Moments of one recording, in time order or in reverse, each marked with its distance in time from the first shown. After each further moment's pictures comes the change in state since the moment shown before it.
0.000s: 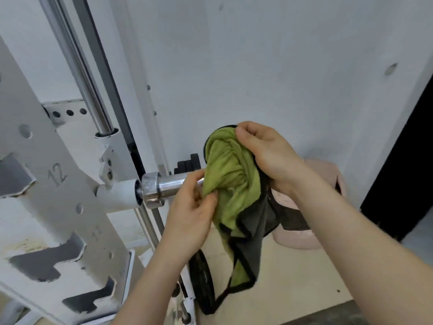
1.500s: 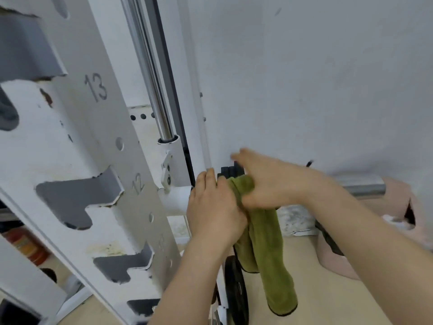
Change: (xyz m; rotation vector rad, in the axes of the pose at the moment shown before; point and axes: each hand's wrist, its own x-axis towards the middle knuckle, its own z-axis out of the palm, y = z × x) left_hand 0.044 -0.015 -0.044 1.191 0.099 -0.084; right_hand 0.051 0.018 0.066 -1.154 -0.558 -0.049
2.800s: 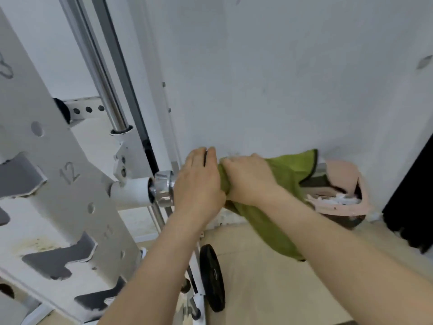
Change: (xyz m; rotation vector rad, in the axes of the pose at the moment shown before) left_hand 0.013 0.039 0.014 -0.028 0.047 0.174; right_hand -0.010 0.064 0.051 -0.458 0.390 0.087
